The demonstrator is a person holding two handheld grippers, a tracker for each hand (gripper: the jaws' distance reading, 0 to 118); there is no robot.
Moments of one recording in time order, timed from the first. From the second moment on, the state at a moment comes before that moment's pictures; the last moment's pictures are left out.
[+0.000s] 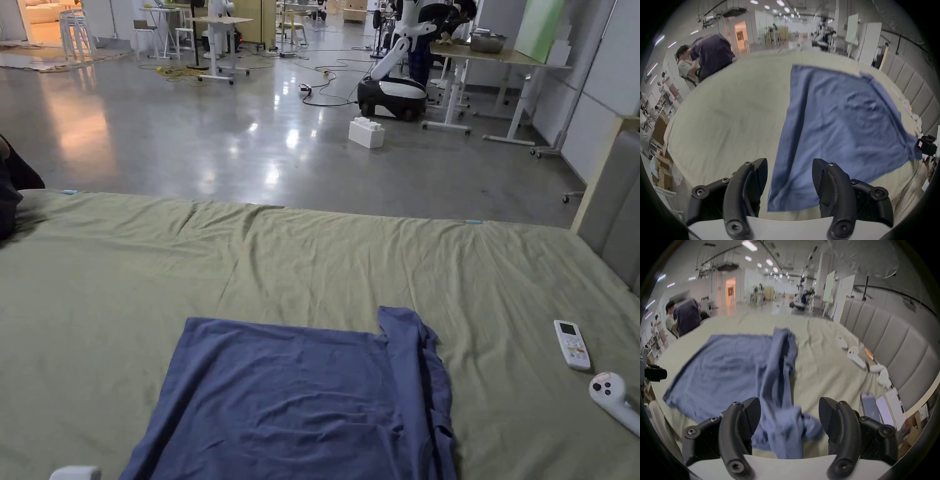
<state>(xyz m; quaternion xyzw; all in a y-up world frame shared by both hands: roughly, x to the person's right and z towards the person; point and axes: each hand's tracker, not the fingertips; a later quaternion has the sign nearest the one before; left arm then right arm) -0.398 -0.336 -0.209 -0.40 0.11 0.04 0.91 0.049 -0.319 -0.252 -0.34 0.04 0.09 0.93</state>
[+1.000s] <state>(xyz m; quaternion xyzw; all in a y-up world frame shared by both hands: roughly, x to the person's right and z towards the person) -0.350 -0.251 -0.273 -0.17 0.11 0.03 0.98 -0.015 -0.245 -0.315 -0.06 0.04 0.06 1.00</state>
